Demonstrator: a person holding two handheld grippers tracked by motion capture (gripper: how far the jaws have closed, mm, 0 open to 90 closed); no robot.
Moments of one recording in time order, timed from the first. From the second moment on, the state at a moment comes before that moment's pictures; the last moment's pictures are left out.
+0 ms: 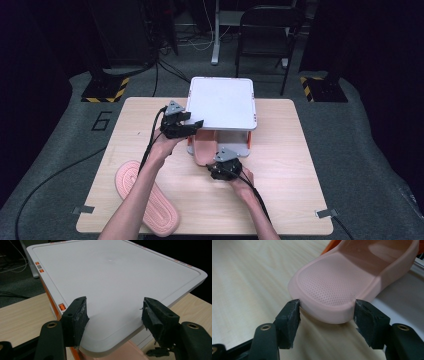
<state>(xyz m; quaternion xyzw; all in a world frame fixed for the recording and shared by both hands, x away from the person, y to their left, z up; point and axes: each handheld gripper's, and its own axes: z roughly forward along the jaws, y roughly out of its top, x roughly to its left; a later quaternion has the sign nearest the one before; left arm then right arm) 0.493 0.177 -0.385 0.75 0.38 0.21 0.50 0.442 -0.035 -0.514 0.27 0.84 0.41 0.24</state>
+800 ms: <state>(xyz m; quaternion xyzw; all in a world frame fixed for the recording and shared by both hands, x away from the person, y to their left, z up) 0.493 0.177 -0.385 0.75 0.38 0.20 0.50 0.481 -0.026 -0.520 0.33 0.81 0.42 0.23</state>
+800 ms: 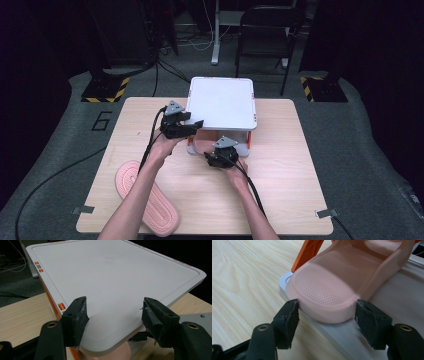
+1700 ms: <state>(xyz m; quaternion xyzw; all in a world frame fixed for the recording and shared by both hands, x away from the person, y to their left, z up) 0.417 0.239 -0.362 0.73 0.34 0.26 0.53 0.378 -0.154 -0.486 0.40 0.72 0.49 0.28</state>
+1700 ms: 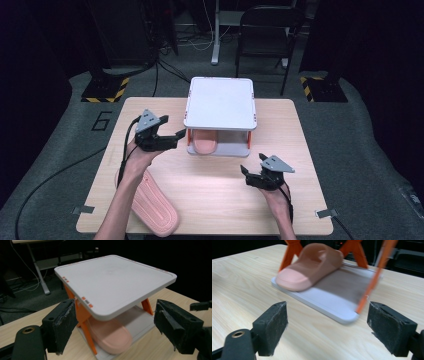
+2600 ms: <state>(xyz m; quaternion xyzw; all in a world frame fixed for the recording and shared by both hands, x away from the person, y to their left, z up) 0.274 0.379 -0.468 0.66 0.48 0.30 0.50 0.360 -0.179 -0.485 0.42 0.69 0.49 0.32</state>
